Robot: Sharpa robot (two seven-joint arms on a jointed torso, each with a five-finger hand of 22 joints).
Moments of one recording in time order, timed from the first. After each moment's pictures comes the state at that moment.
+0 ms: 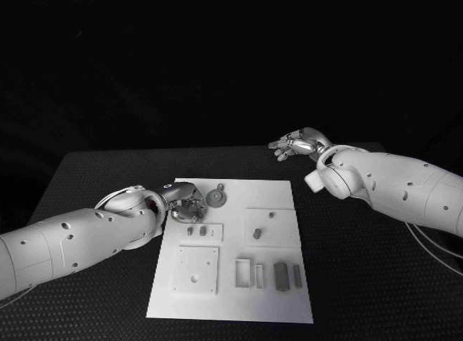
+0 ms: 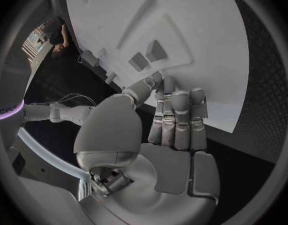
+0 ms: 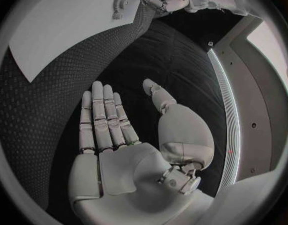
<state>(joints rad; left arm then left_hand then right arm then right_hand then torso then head) 1.19 -0.65 -0.18 1.23 -1.35 -0.22 0.04 1.18 -0.10 0.62 -0.25 0.10 1.08 0.10 0.23 0.63 1.33 0.03 0.11 0.35 1.20 -0.08 1.24 0.61 0.04 0.90 -0.12 0.88 1.31 1.27 -0.64 -0.11 1.04 -0.51 -0.30 0.16 0.85 -0.09 0.43 -0.29 0.34 0.81 0.20 0.26 0.42 0.97 0.13 0.48 0.07 0.96 0.11 0.45 0.53 0.23 0.62 0.21 0.43 1.22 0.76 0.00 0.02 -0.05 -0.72</state>
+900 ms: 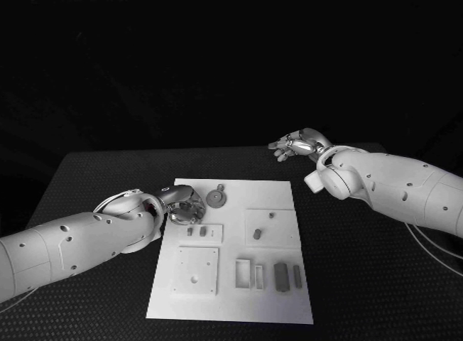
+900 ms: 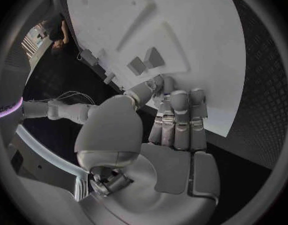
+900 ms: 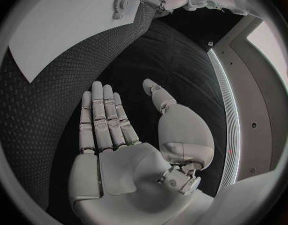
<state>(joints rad) 1.18 -0.66 -0.19 1.23 -1.31 -0.23 0.04 1.18 -0.14 0.62 -0.26 0.09 0.94 0.11 0.16 0.59 1.32 0.03 0.11 0.36 1.19 -0.08 1.24 0.60 0.04 0.90 -0.12 0.88 1.31 1.27 -0.63 -0.11 1.03 -0.51 -0.30 0.16 0.85 -0.09 0.43 -0.29 0.34 0.81 0.21 0.26 0.42 0.97 0.13 0.48 0.07 0.96 0.11 0.45 0.53 0.23 0.62 0.21 0.42 1.22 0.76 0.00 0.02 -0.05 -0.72</state>
